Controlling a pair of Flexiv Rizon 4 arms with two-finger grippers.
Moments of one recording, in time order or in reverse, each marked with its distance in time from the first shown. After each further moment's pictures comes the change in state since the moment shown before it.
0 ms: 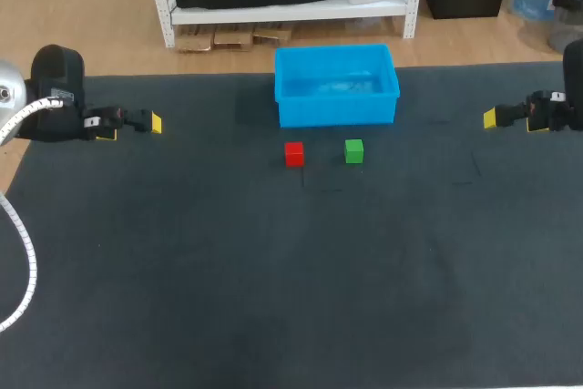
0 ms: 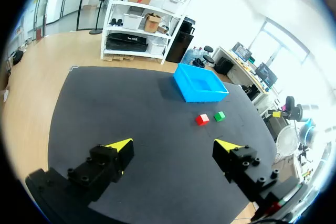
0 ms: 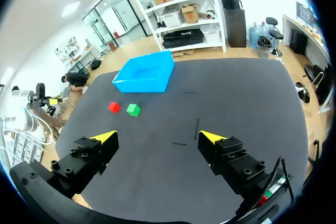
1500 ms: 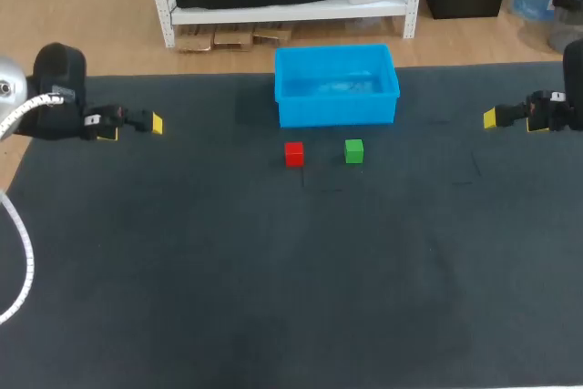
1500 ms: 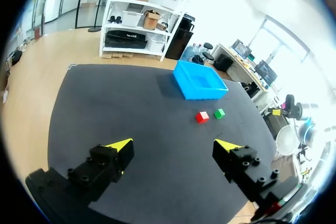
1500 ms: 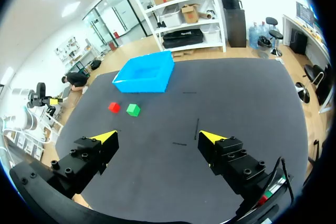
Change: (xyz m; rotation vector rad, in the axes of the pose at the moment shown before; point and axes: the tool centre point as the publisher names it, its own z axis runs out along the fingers) left arm 0.000 -0.001 0.001 0.008 0.035 0.004; right arm 0.000 0.000 0.000 0.000 0.000 0.000
